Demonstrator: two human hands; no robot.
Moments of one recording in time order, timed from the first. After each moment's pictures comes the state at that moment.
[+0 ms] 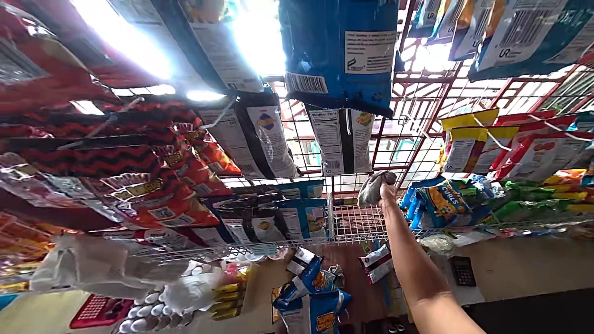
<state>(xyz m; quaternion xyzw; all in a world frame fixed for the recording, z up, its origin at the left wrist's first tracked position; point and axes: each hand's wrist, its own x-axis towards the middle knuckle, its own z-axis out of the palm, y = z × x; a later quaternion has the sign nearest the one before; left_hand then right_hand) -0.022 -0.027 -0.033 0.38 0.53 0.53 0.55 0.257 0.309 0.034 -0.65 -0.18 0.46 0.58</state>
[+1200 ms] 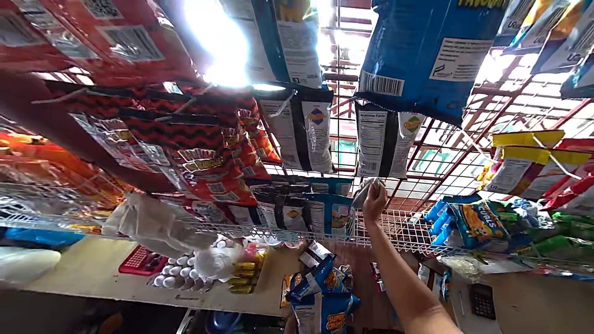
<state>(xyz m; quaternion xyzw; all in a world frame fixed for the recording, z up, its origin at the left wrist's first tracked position) -0.029 -0.038 -0.049 0.35 0.50 0.57 0.54 0.139 0.288 0.003 -0.61 -0.47 0.21 0.60</state>
